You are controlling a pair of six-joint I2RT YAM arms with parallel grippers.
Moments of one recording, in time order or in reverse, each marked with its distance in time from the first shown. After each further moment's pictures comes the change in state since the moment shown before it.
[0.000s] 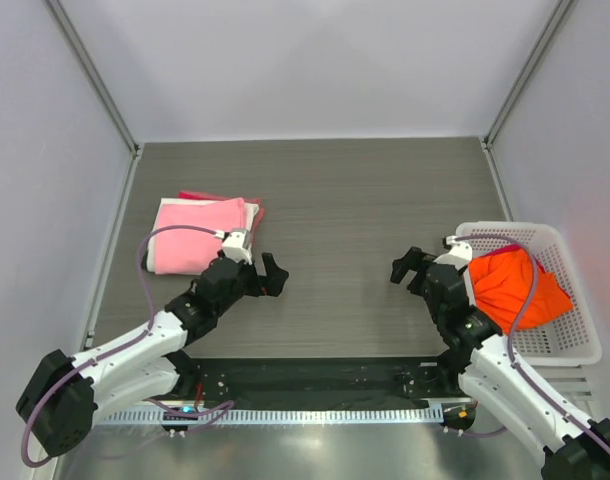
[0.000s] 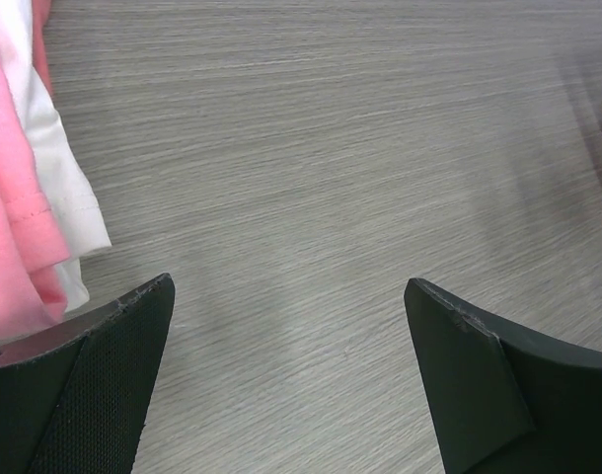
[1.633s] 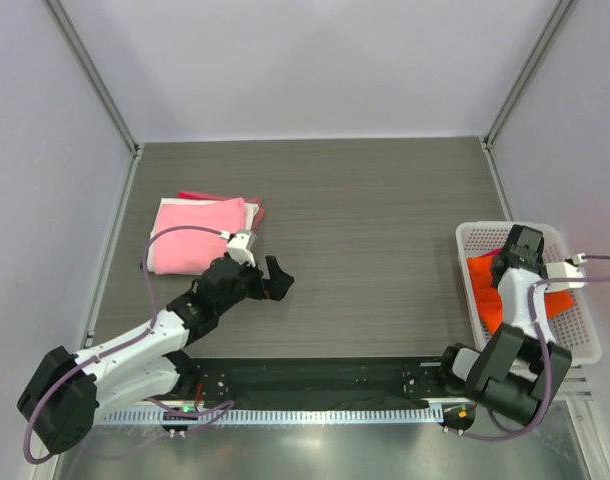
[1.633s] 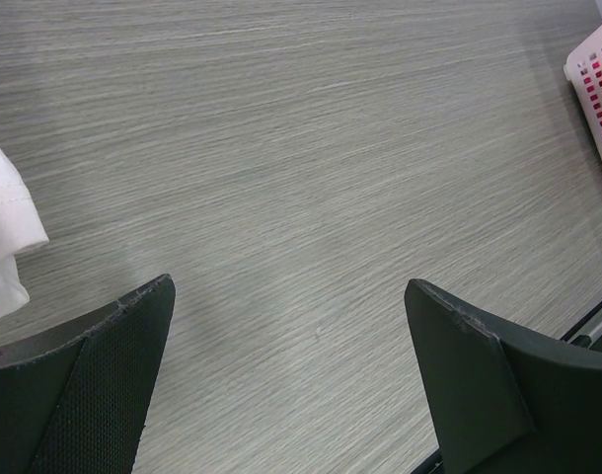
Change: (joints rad) left arm 0.000 0.019 -0.005 0.022 0.103 -0.019; right arm -0.945 0.598 0.394 -0.393 0.227 0.431
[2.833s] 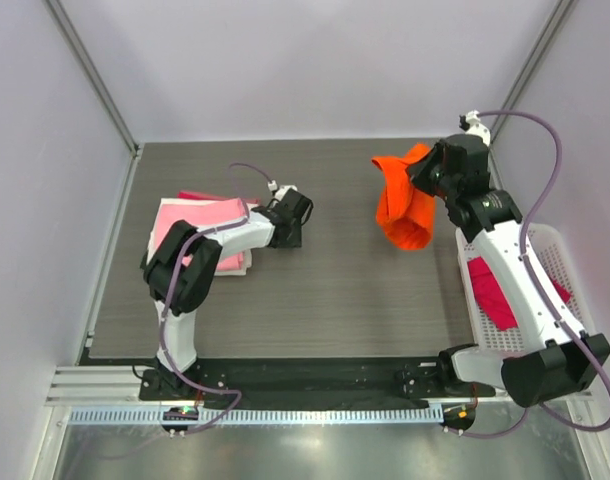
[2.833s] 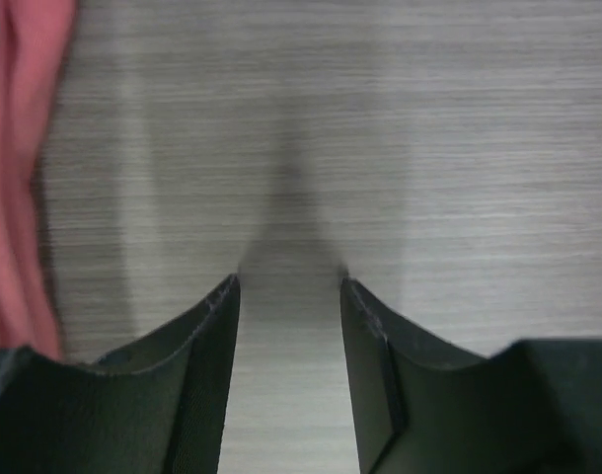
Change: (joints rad) left arm 0.050 1.002 0.912 -0.533 -0.289 -0.019; right arm 0.731 0.102 0.701 0.015 -0.472 -0.370
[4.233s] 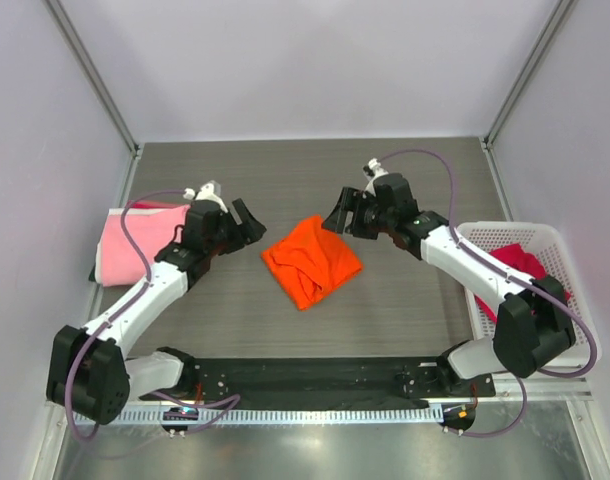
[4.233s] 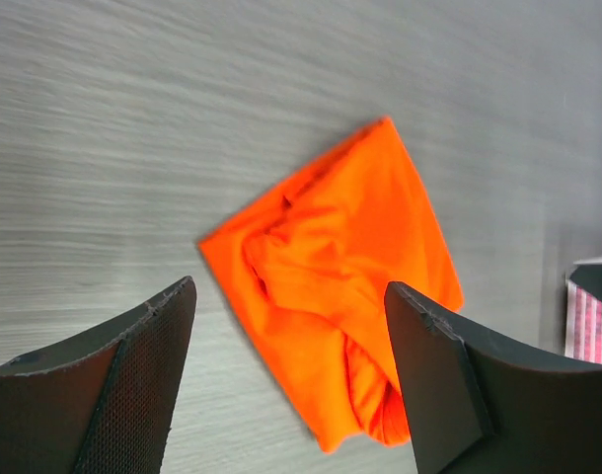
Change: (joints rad) left arm 0.319 -0.774 -0.508 0.214 0.348 -0.132; right arm 0.248 0.155 -0.285 0.284 -0.382 -0.011
